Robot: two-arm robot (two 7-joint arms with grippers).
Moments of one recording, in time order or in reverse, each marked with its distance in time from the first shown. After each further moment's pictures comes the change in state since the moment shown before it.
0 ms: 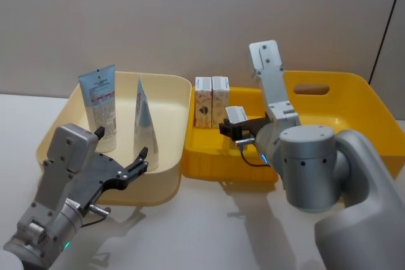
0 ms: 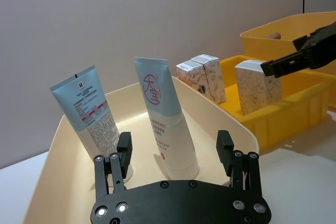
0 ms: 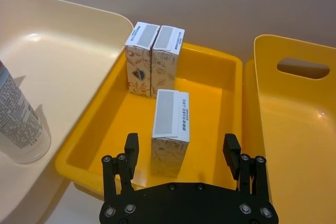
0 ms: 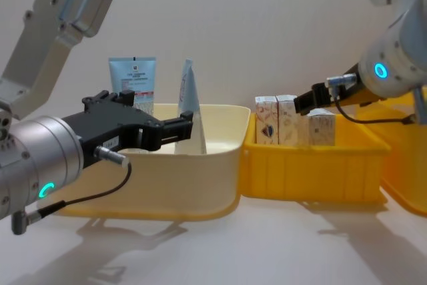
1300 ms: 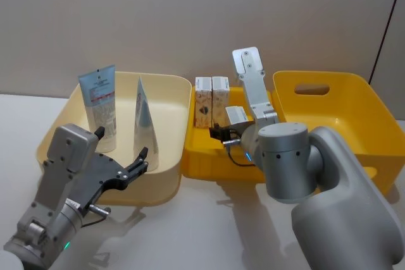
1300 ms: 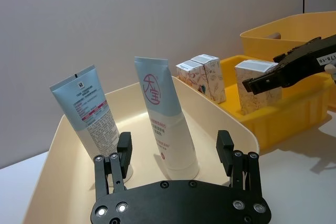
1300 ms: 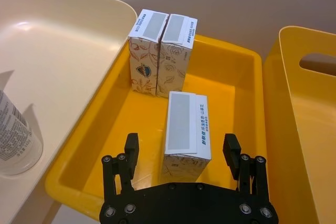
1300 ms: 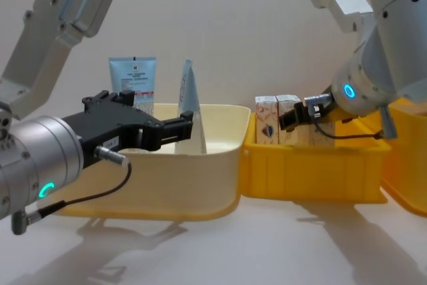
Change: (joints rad) left arm 0.000 0.000 0.000 0.000 0.000 0.000 0.000; right arm 0.079 -0.052 0.001 0.192 -0.031 -0.055 0.005
